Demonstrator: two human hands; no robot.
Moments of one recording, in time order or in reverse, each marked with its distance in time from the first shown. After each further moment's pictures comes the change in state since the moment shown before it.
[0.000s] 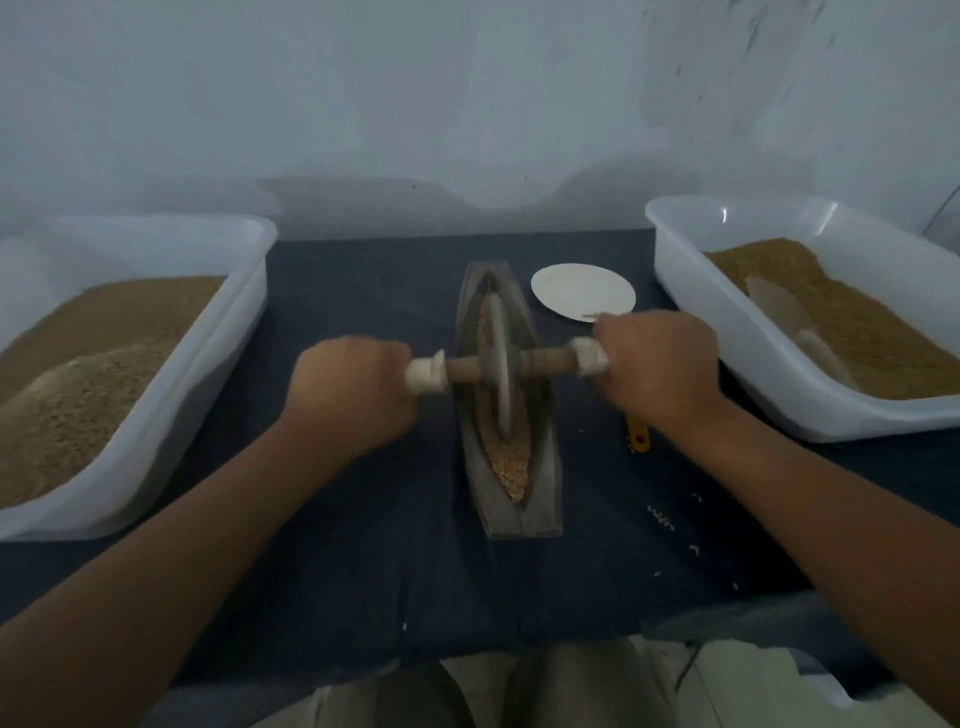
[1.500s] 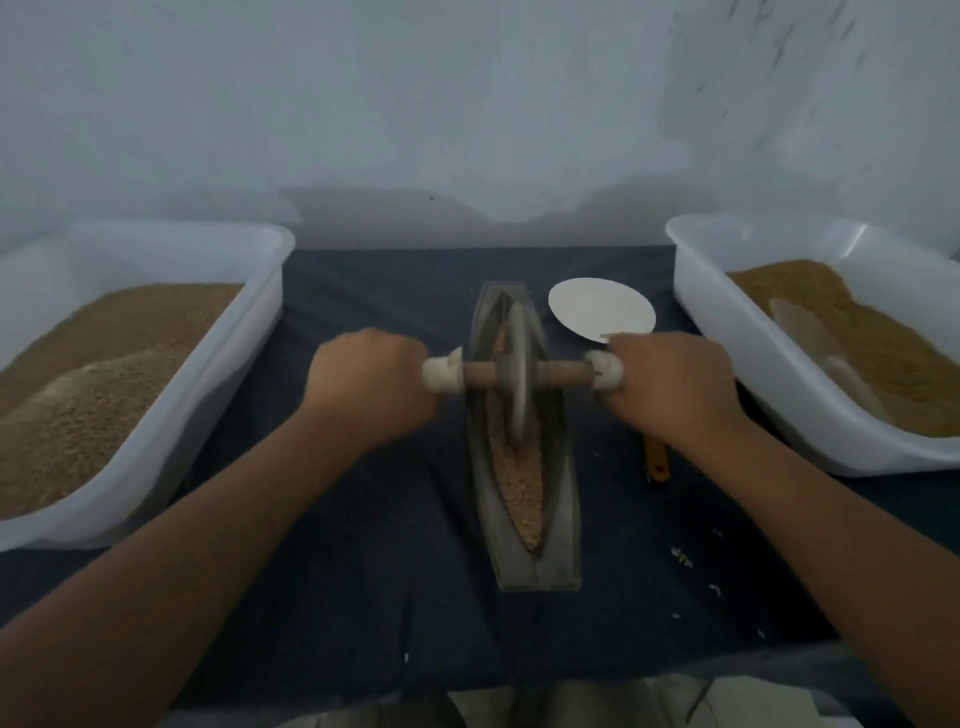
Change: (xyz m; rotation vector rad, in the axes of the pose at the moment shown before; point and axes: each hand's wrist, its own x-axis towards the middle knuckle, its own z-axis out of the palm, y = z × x) left_hand 0.022 0.000 0.005 0.025 -0.003 -0.019; right_hand 0.008 -0.001 0.009 0.014 -0.195 0.112
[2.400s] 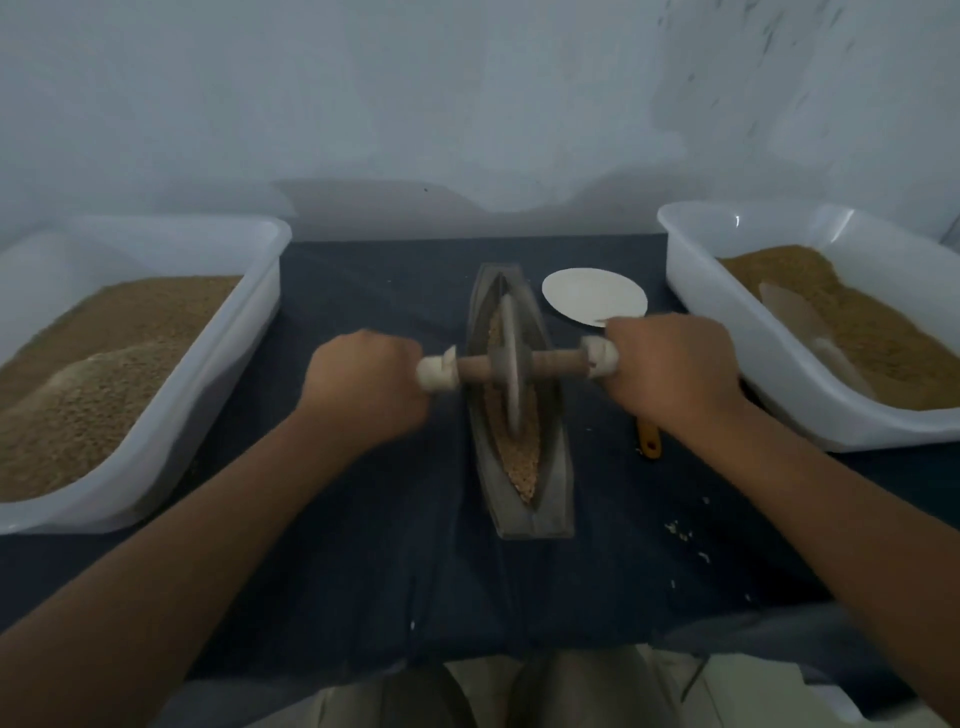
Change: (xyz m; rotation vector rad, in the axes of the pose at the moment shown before) left_hand -0.015 0.000 -0.007 -0.045 -0.045 -0.004; right_hand -0.007 -0.006 -0.025 -0.011 -0.147 0.033
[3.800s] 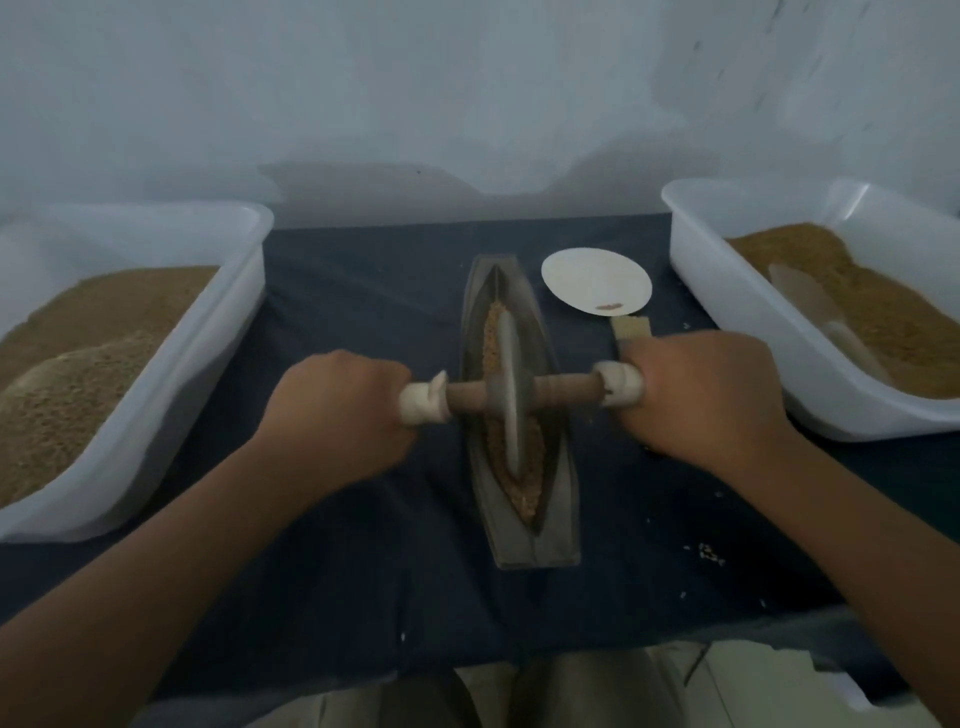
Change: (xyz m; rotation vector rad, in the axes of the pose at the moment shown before) left_hand -0.035 -0.009 -0.001 -0.016 0.091 0.152; right_hand -0.035 0.007 0.006 0.065 0.129 -0.125
